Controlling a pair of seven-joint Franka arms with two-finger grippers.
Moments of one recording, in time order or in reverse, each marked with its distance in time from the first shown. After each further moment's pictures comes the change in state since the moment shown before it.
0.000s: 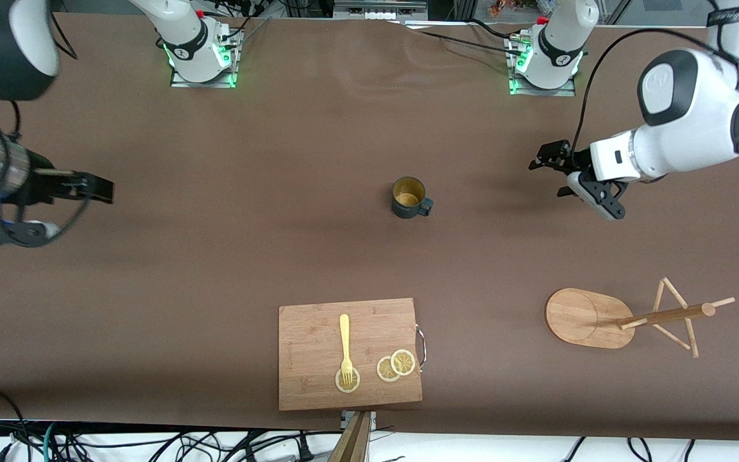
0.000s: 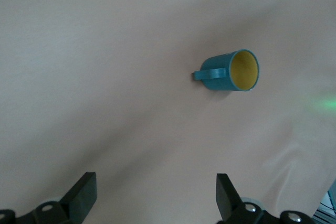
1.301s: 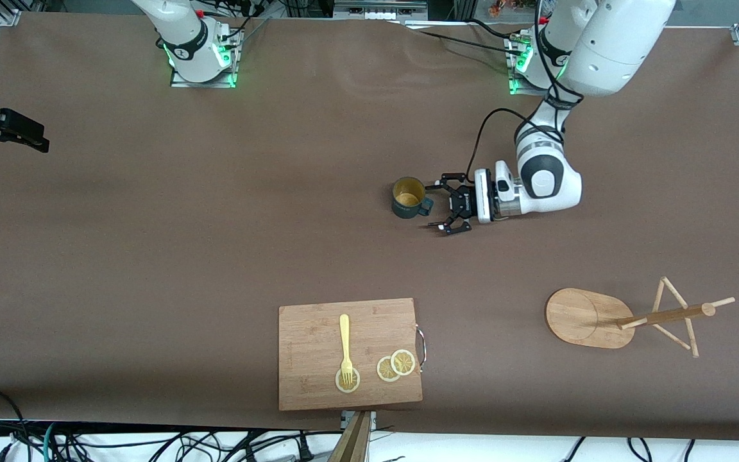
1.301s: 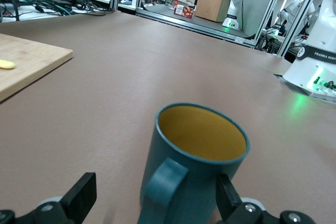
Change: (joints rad) left arm -0.253 0.536 -0.009 -0.013 -1.176 0.122 1.750; right arm -0.139 -0.245 0.001 -0.248 0.032 0.060 -0.126
